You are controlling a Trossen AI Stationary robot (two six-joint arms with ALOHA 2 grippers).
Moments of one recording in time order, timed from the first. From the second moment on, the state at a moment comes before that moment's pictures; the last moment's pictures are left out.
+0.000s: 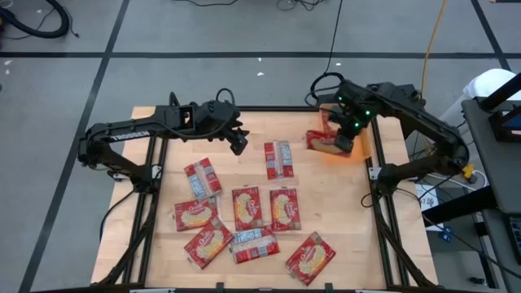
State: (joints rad) left arm 0.19 1.43 1.46 -0.74 -0.24 -0.37; right arm -0.62 1.29 1.40 -1.49 -0.22 -0.13
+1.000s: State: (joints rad) left arm 0.19 1.47 1.46 -0.75 -0.10 -0.28; right arm -0.94 1.56 1.36 -1.59 -0.06 -0.42
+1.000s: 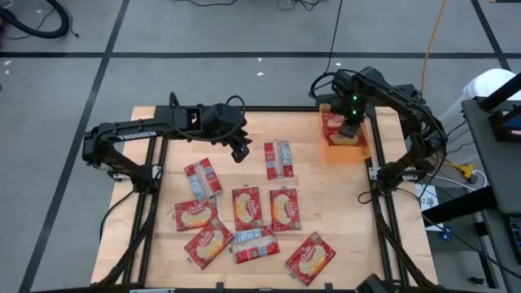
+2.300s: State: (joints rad) left arm 0.22 1.47 1.46 -0.68 -0.10 -0.33; right arm -0.98 1.55 1.08 -1.33 0.08 -0.45
